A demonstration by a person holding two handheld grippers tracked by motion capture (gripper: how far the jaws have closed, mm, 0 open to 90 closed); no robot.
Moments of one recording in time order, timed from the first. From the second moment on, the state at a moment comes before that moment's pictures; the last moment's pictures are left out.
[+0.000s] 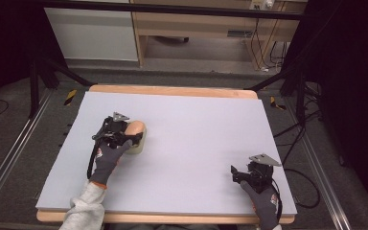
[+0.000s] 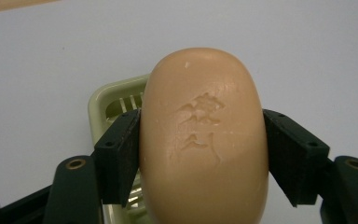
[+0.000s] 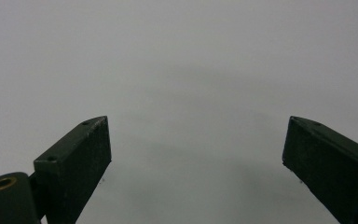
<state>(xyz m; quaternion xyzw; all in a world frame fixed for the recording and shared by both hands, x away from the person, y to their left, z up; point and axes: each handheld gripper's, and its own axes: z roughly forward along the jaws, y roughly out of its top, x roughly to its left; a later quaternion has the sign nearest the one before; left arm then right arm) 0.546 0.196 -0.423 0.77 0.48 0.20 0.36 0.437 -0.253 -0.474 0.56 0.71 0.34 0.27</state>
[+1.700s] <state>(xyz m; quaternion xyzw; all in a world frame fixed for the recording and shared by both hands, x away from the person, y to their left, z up) 0.562 0.200 -0.451 0.78 0.50 0.20 0.32 0.437 -0.252 -0.474 0.55 0.71 0.34 0.27</state>
